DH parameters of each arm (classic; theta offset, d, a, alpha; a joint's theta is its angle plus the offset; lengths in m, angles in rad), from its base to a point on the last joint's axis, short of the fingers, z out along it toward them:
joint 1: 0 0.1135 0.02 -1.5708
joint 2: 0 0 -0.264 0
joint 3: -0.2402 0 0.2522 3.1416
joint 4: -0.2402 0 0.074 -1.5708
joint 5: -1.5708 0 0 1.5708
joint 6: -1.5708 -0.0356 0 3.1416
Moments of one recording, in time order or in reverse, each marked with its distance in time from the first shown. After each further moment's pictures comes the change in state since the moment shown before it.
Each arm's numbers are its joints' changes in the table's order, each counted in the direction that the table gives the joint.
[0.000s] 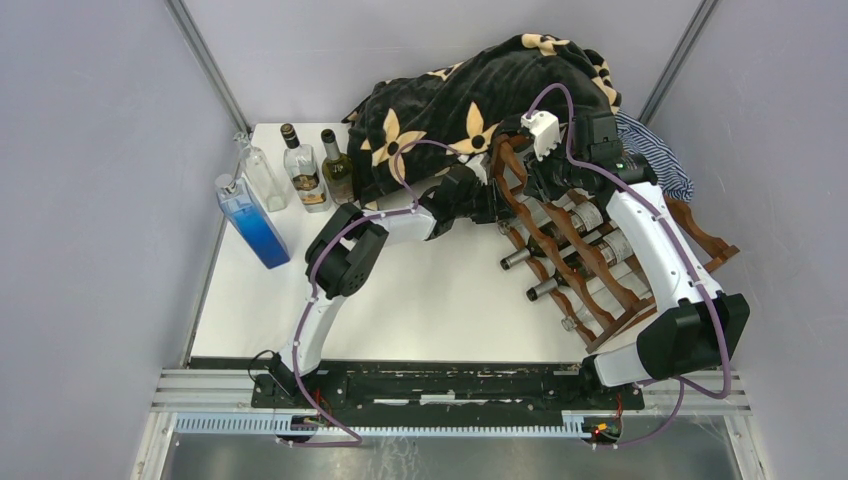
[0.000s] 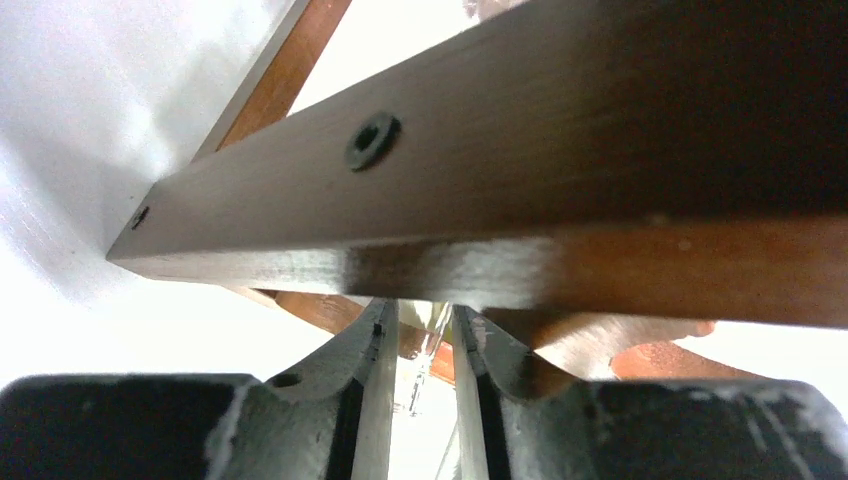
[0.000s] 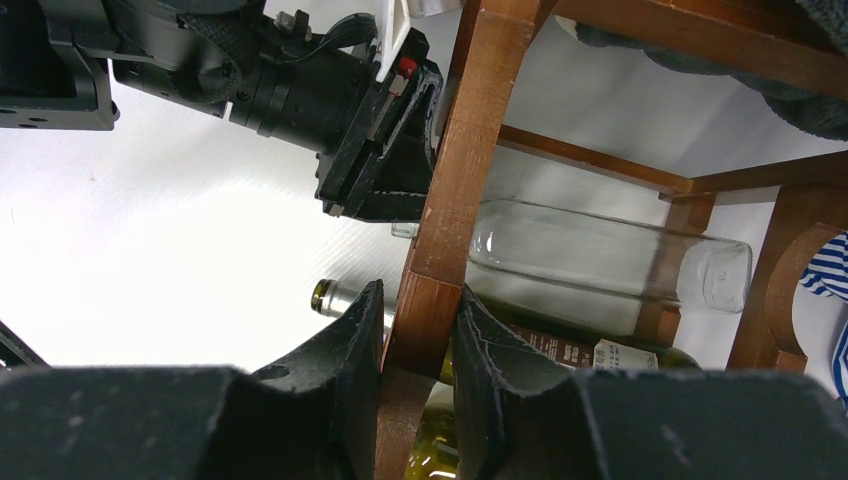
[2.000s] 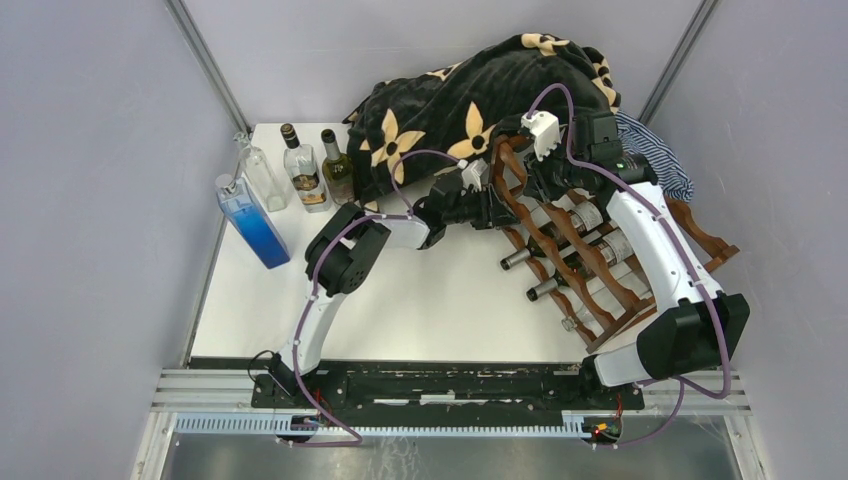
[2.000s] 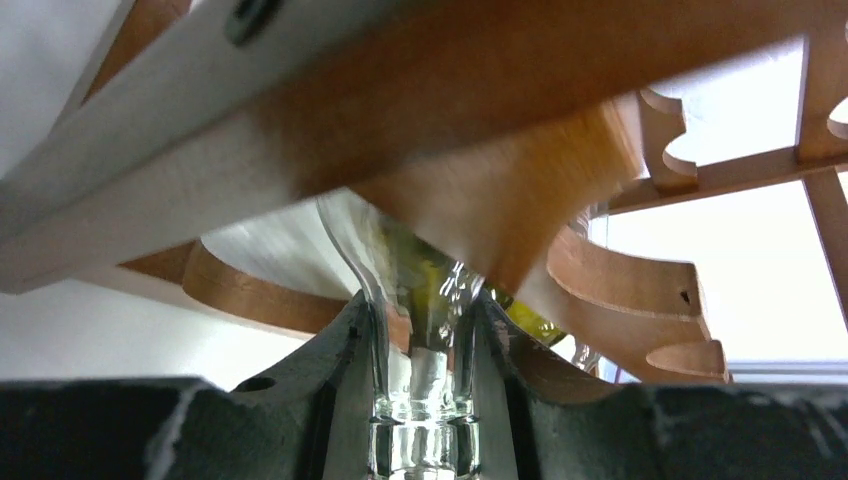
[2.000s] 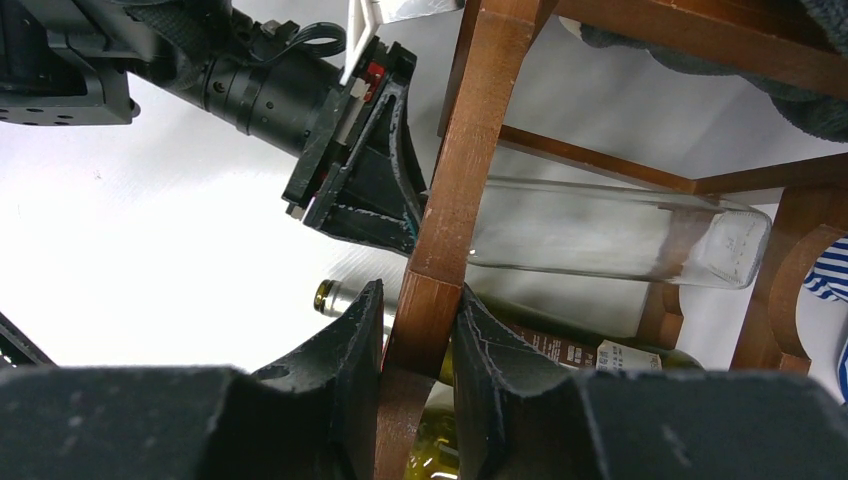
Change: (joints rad) left arm 0.026 0.008 0.145 0.333 -0.207 0.095; right arm -0.003 0.000 0.000 -0.003 0.014 0.003
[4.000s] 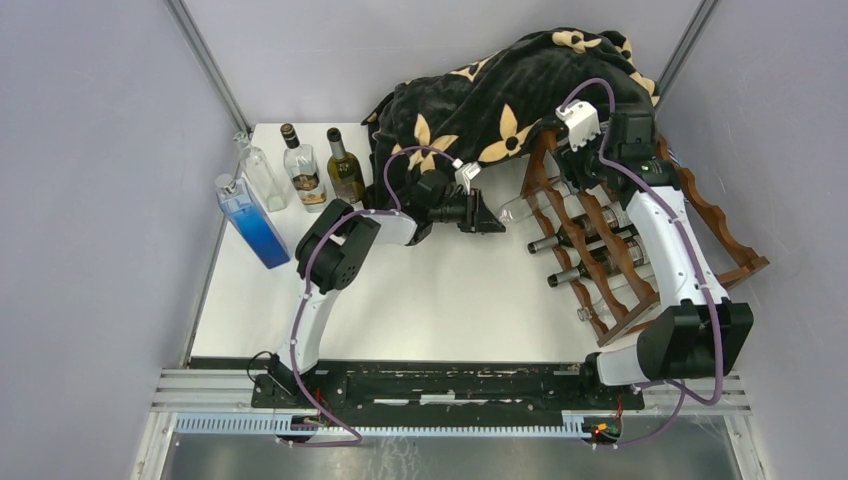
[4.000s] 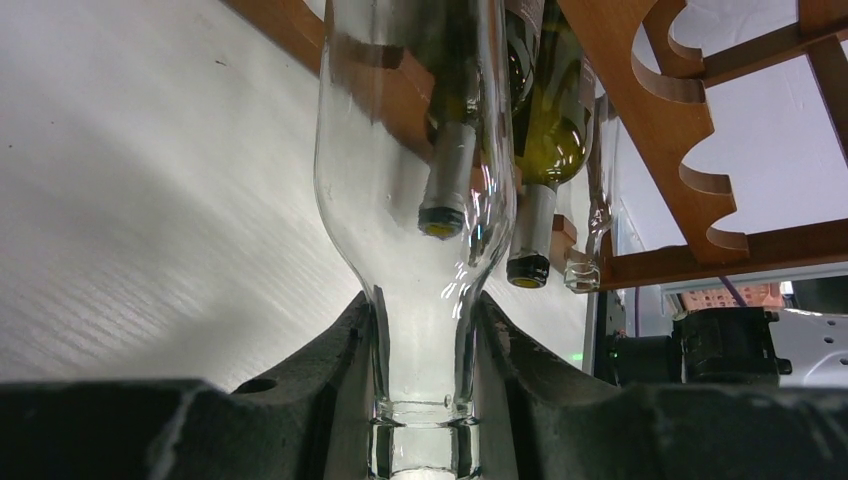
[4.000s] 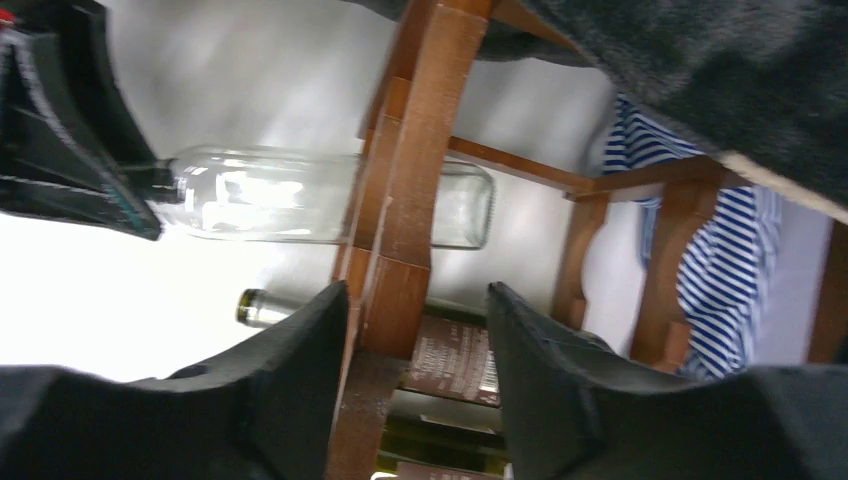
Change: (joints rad) left arm 0.069 -0.029 0.043 -0.050 -0.215 -0.155; right arm -0.176 -0.038 0.067 0.144 -0.192 0.105
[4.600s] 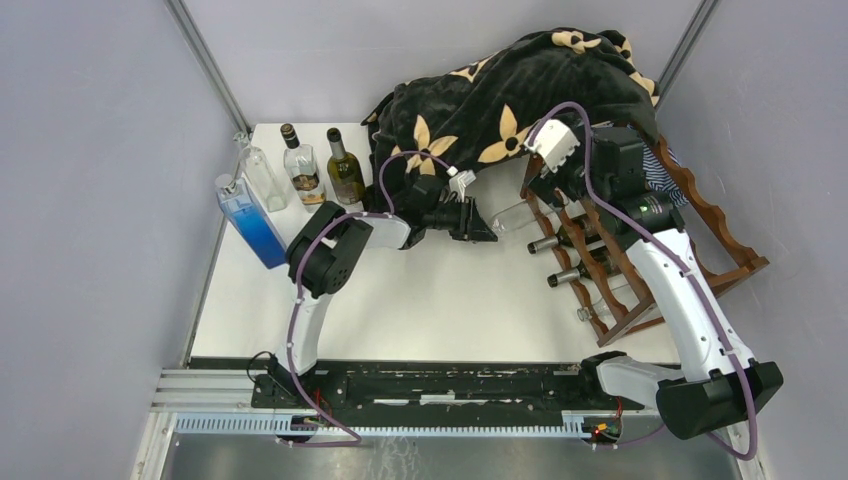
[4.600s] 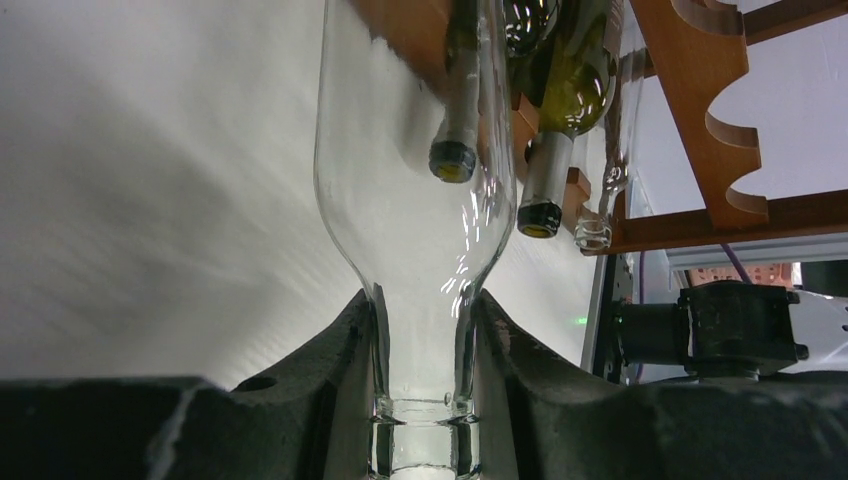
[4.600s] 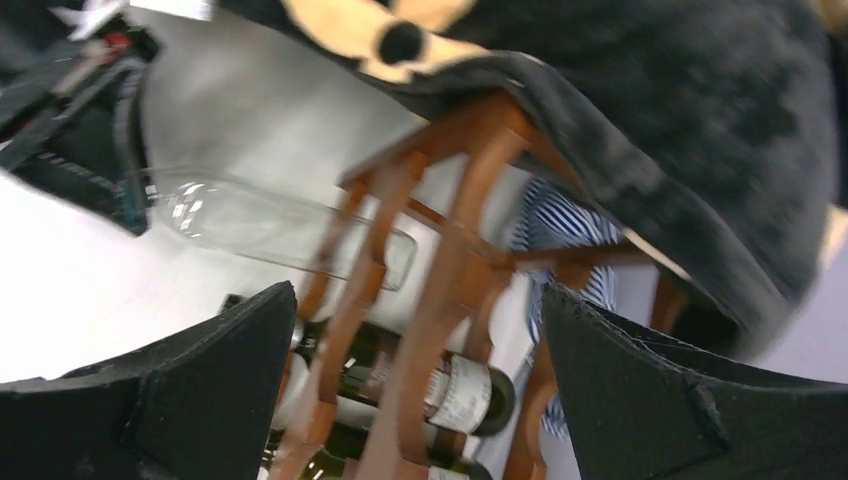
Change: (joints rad) left arm 0.010 -0.085 0.103 -0.090 0.000 -0.056; right arm 0.224 -0.230 0.066 0.007 -0.061 0.199
